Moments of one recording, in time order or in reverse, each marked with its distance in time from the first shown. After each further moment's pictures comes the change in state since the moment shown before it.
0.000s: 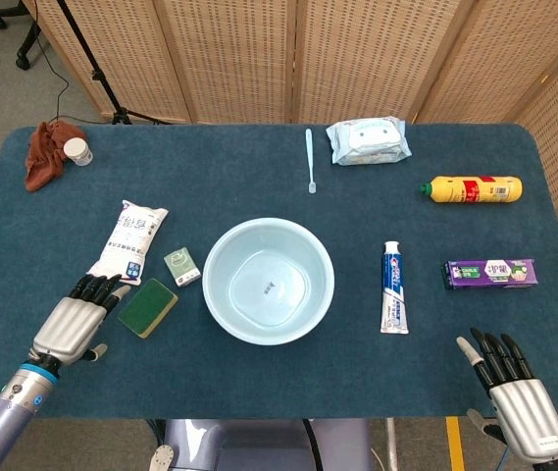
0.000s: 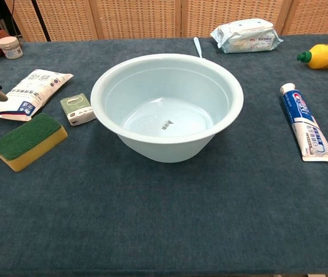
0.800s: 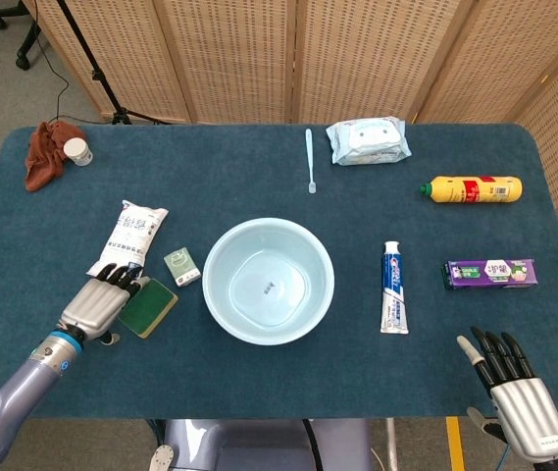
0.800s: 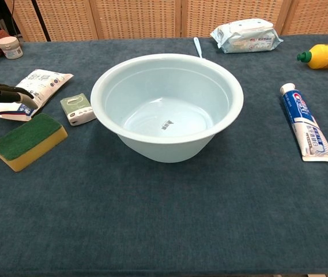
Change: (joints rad) left arm -0.222 -0.050 0.010 0.093 -0.213 -0.159 0.046; right arm 0.002 -0.007 0.004 0.017 -0.009 0.011 0.015
